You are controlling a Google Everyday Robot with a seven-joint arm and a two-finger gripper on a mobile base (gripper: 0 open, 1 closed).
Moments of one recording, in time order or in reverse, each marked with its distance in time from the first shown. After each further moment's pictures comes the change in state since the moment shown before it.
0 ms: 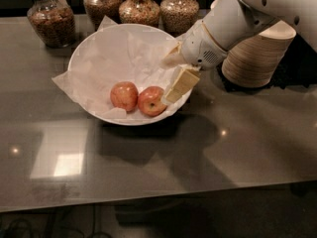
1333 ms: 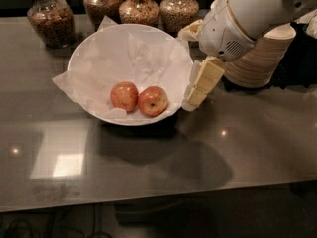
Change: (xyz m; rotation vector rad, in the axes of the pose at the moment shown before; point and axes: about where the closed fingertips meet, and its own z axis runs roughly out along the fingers) arm -0.011 0.025 -0.058 0.139 0.052 -0.041
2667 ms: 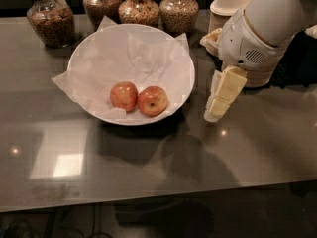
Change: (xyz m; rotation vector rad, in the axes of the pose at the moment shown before) arm 0.043 0.016 -0.020 0.024 0.164 0.042
